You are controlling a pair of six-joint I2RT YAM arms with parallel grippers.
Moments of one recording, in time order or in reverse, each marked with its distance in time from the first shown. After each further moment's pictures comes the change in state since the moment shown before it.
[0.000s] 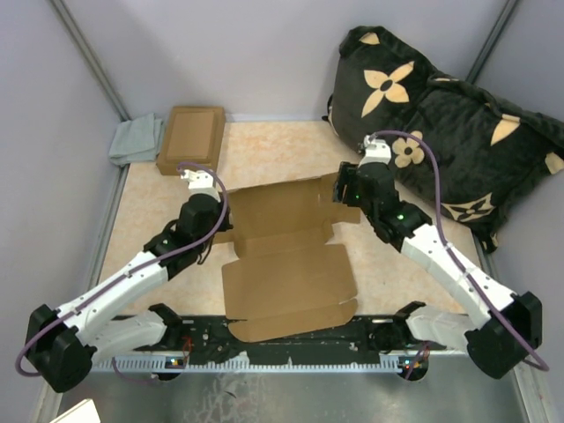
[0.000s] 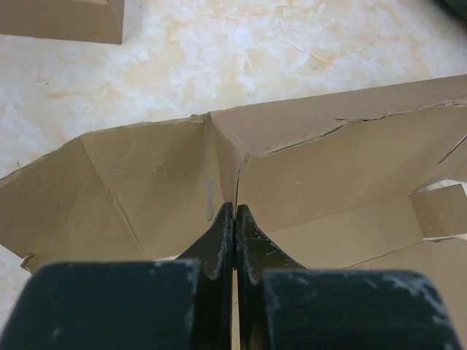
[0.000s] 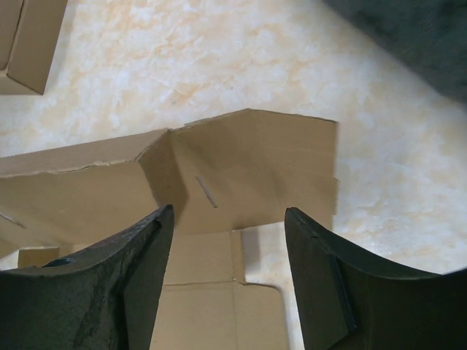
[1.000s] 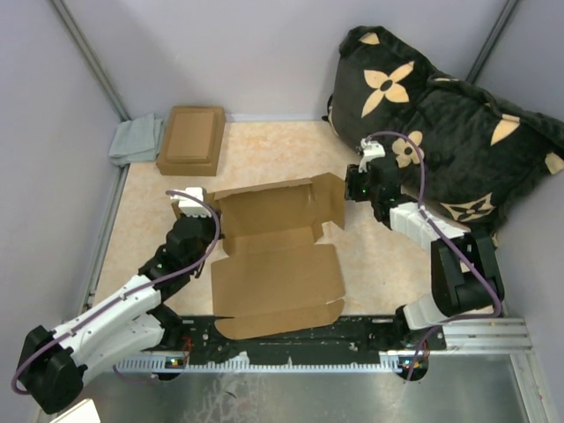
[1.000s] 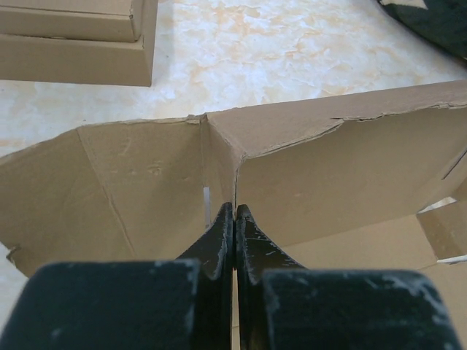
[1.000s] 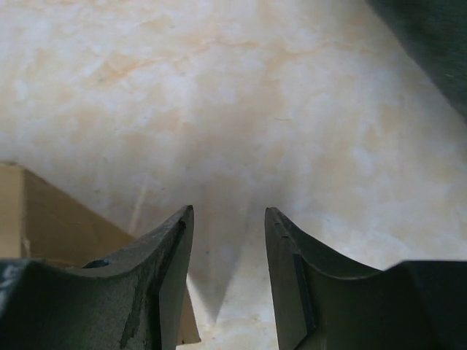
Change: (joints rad) left arm 0.000 -0.204 -0.286 0.313 -0.055 0.142; right arm -0.315 0.346 -0.118 0.416 -0.370 -0.267
